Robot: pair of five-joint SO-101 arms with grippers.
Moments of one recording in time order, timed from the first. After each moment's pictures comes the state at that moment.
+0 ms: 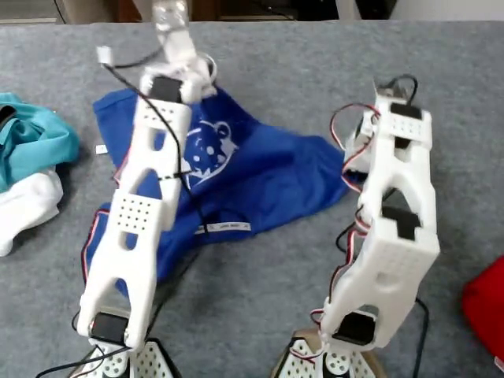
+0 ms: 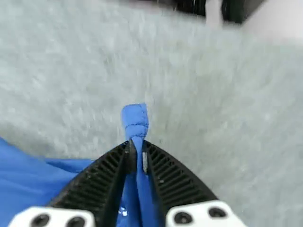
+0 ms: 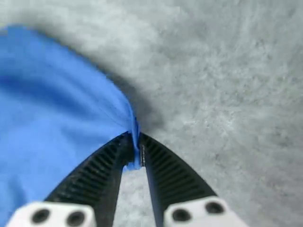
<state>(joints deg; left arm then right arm) 6.5 68.1 -92.5 69.2 11.0 10.9 26.3 -9.0 76.7 -6.2</state>
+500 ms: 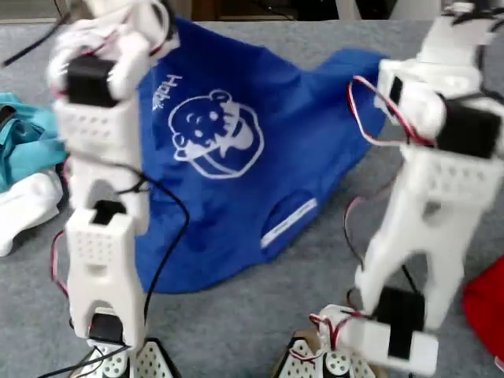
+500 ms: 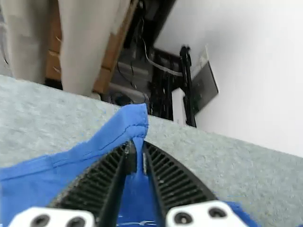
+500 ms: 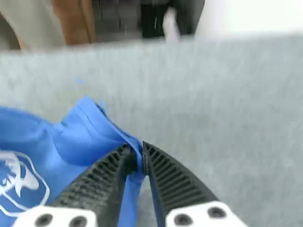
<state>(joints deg) 2.7 29.8 -93.0 90.8 13.4 8.5 -11.6 -31.9 86.2 -4.4</state>
